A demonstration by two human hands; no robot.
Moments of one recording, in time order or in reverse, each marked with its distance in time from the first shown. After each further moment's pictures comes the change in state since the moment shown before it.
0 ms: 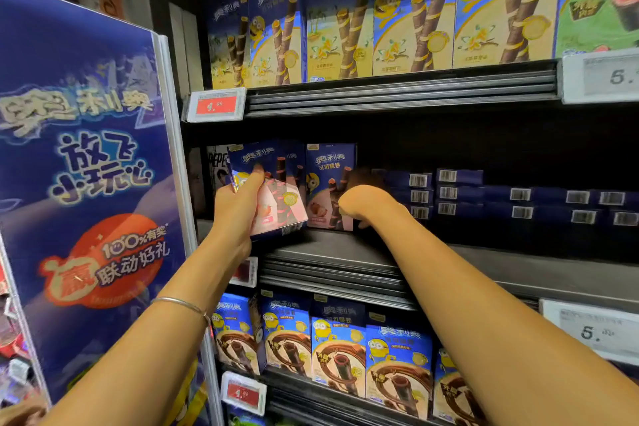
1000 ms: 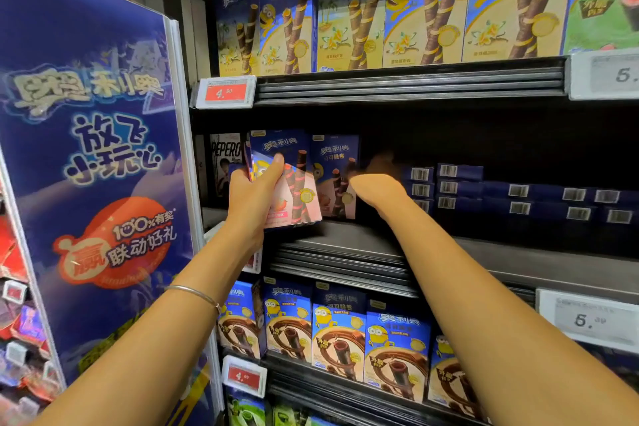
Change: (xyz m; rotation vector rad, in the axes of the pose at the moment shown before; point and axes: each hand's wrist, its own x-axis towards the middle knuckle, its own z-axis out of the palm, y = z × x) left_hand -0.018 0.001 0.008 0.050 -0.020 0.041; right_hand -0.006 0.010 -0.008 0.410 0.205 0.128
